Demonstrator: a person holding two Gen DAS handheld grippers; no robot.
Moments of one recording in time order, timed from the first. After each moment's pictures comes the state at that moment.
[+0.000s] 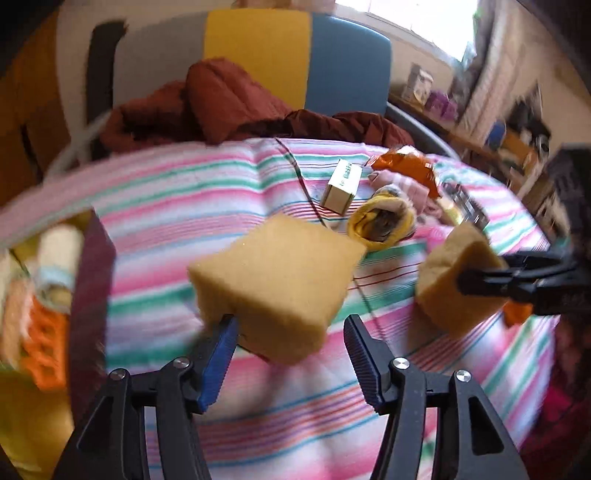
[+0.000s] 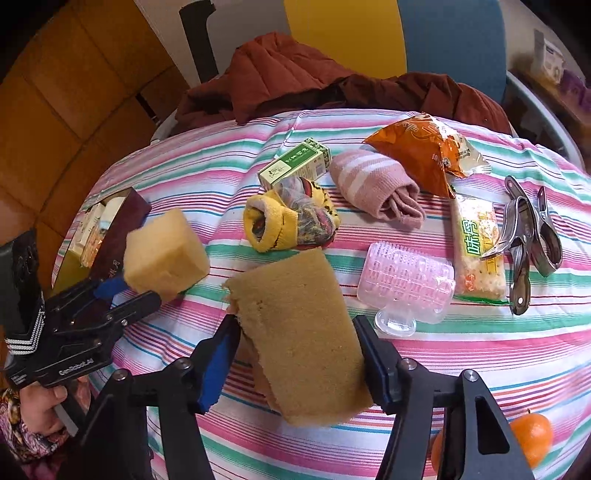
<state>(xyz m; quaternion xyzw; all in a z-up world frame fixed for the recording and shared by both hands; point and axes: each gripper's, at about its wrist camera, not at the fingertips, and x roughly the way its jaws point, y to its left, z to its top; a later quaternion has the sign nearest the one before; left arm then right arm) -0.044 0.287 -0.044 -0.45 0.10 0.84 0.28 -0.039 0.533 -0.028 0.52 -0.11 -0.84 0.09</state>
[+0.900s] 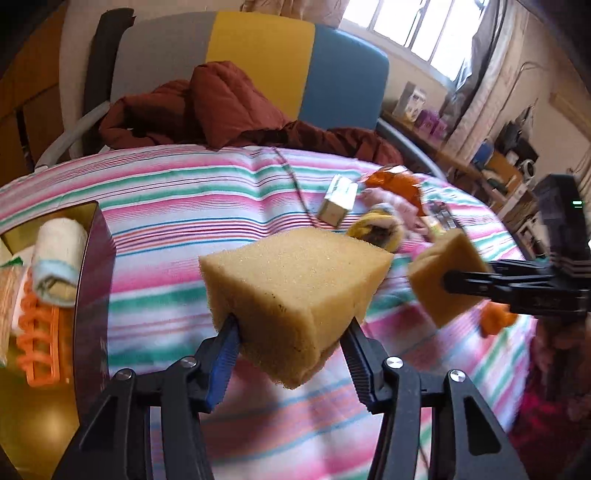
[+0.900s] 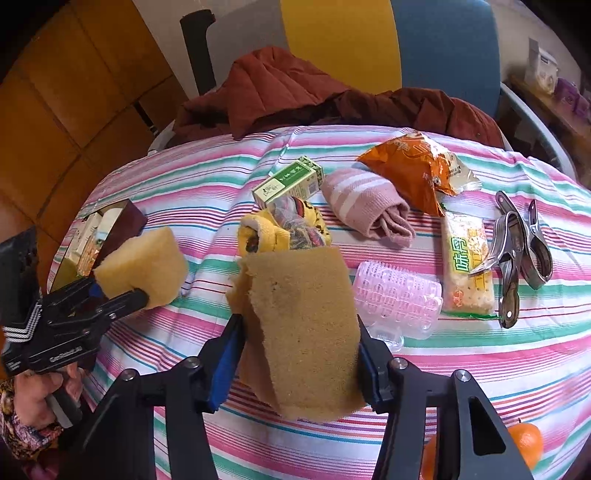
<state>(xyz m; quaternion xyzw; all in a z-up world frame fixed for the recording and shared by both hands) -0.043 0.258 -0.032 -0.45 0.02 0.83 0.32 -0.039 0.535 -0.021 0.50 -0.10 -0.86 0.08</state>
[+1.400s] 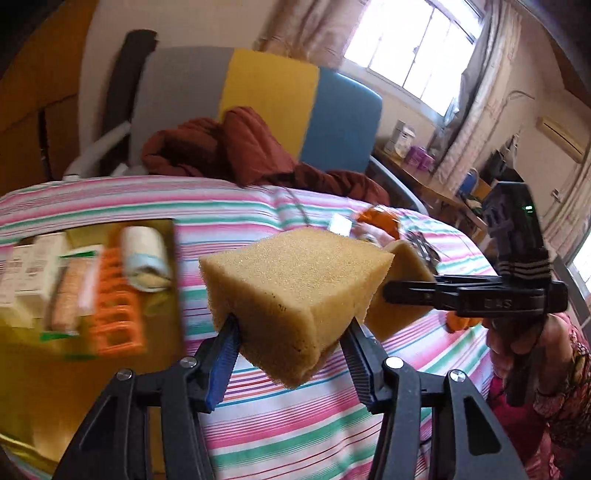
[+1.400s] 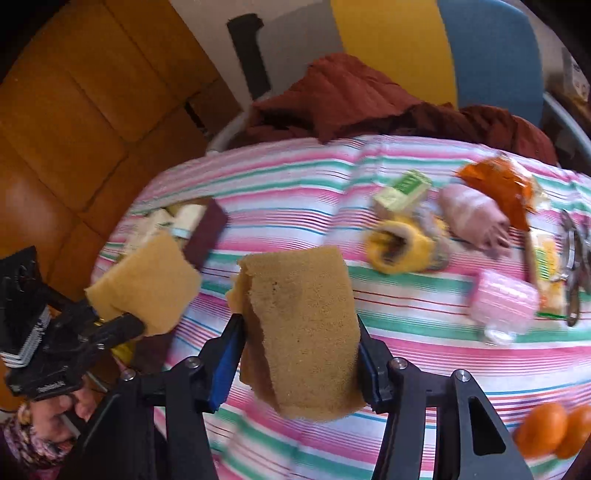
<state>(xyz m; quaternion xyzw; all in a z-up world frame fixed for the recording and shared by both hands) -0.013 0.162 0.024 -0.40 -0.02 0.86 0.32 -0.031 0.445 0.007 0.47 -0.14 -0.86 0.16</state>
